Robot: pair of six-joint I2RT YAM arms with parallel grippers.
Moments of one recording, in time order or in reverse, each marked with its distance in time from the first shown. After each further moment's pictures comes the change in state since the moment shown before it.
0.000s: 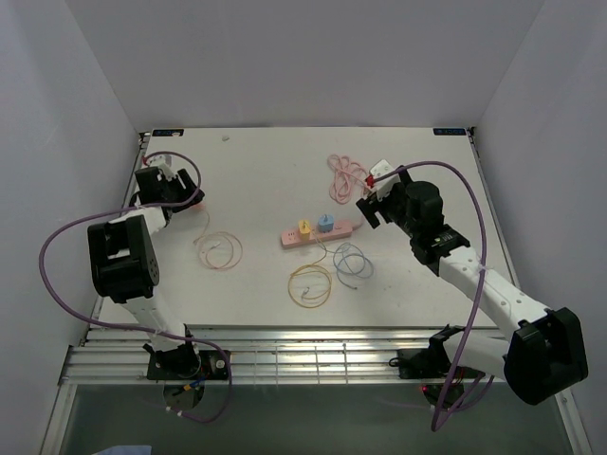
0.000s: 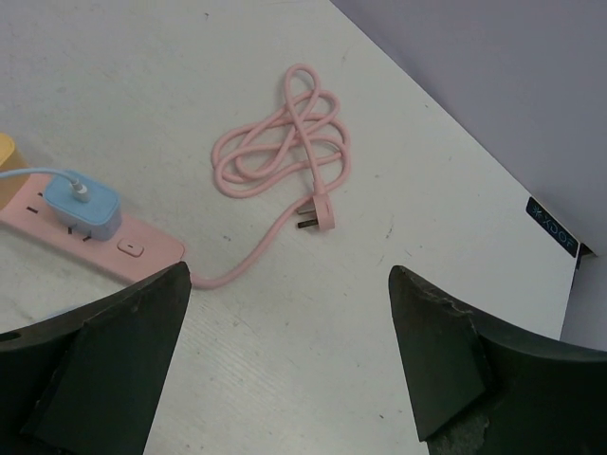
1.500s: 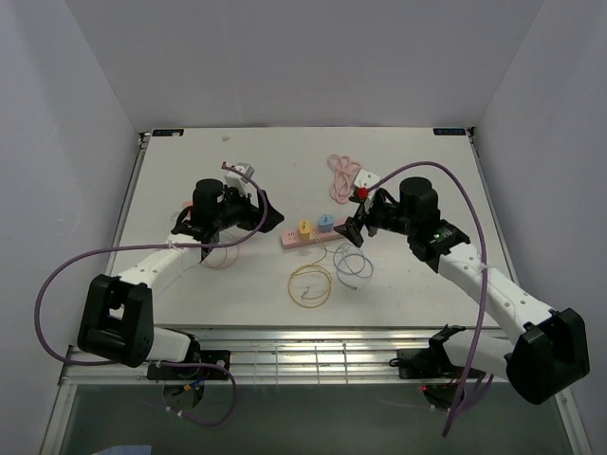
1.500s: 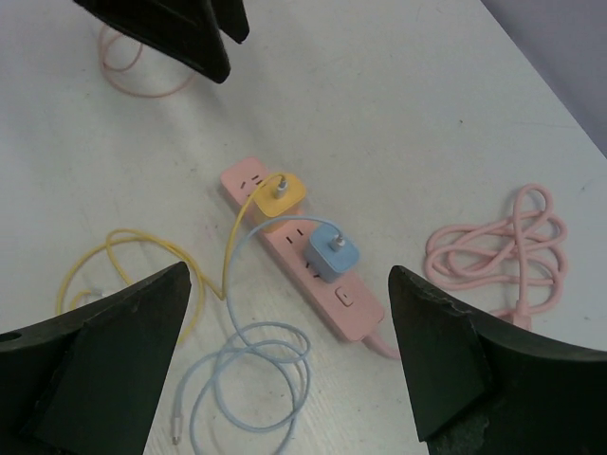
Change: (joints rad) left arm -0.481 -0.451 -0.237 -0.027 0.160 0.002; right arm 0.077 -0.046 0.036 -0.104 -0.480 0.108
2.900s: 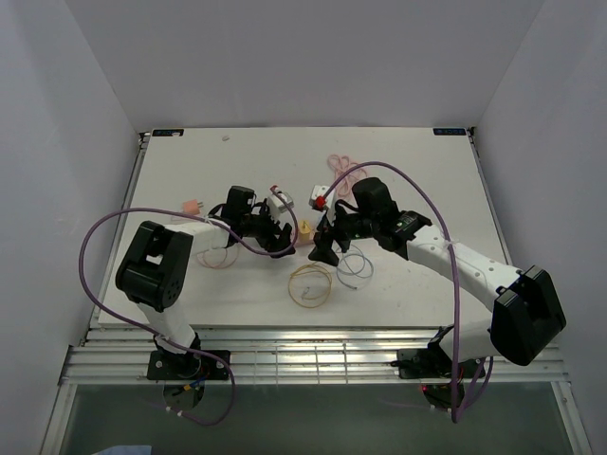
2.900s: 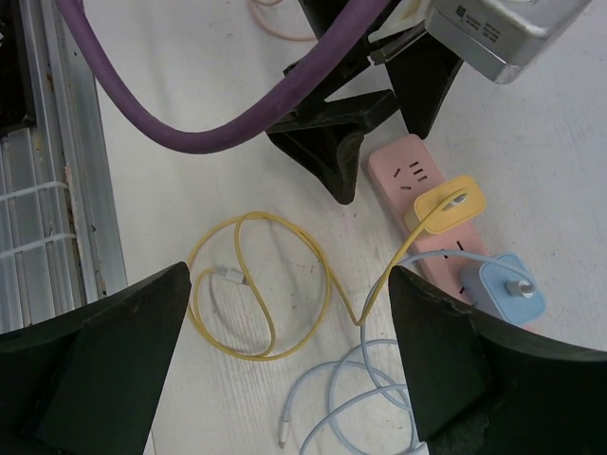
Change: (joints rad) left arm -0.109 0.402 0.106 -0.082 0.209 0.560; right arm 0.173 0.274 0.196 -0.232 -0.094 0.020
